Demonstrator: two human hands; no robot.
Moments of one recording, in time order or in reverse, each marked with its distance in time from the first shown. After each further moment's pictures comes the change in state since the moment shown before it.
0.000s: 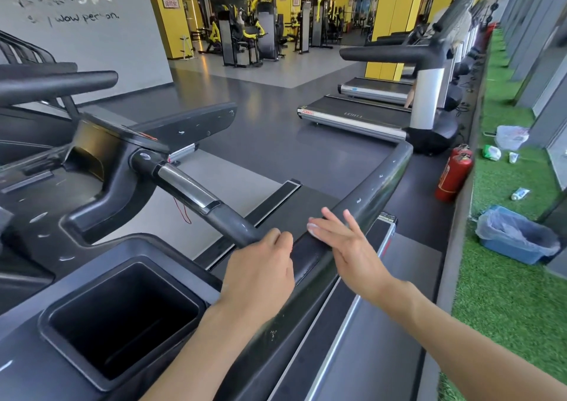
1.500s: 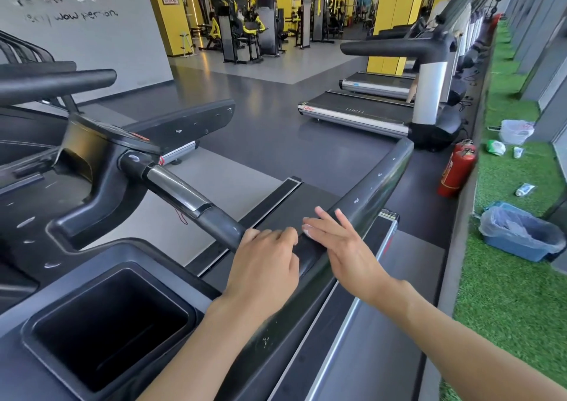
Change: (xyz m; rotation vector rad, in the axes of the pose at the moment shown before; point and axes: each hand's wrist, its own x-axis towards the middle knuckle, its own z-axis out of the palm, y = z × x) left_hand 0.025 0.000 0.026 -0.070 0.066 0.069; right_hand 0.006 0.007 0.000 -0.067 0.033 -0.072
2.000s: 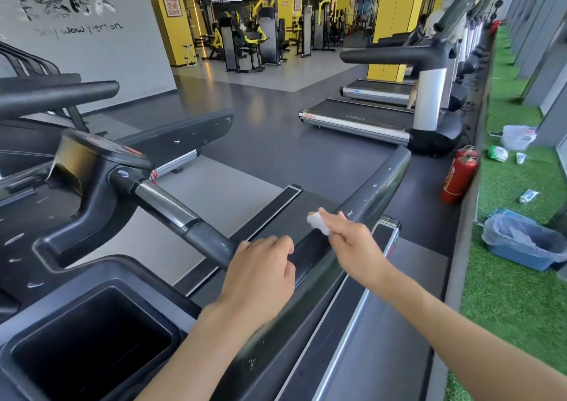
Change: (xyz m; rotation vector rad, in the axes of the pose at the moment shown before) left_hand 0.016 0.010 -0.008 -0.053 -0.070 -0.065; right_hand 0.020 0.018 -0.024 0.455 0.003 0.295
